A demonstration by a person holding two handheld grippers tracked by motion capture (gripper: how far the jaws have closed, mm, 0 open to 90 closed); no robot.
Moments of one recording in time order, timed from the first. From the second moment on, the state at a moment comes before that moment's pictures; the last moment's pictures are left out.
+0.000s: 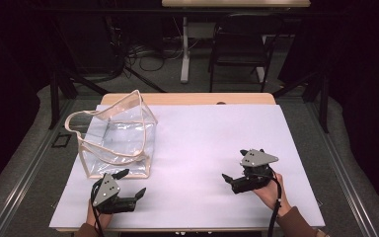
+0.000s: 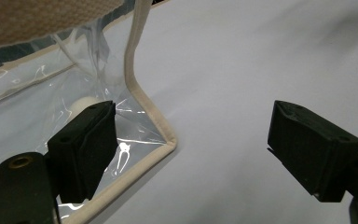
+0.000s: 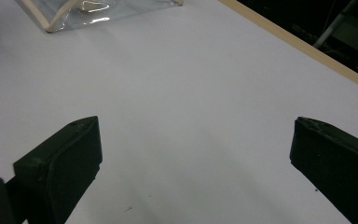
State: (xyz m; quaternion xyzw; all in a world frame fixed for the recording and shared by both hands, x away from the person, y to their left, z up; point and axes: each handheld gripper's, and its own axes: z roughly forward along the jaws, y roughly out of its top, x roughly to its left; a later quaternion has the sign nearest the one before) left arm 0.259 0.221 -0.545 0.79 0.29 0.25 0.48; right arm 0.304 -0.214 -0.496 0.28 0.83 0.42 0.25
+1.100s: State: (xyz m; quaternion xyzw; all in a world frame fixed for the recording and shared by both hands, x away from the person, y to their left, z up) left arm 0.259 0.220 -0.545 0.79 0.29 0.25 0.48; right arm 0.263 -0.245 -0.537 0.31 0.81 0.43 0.27
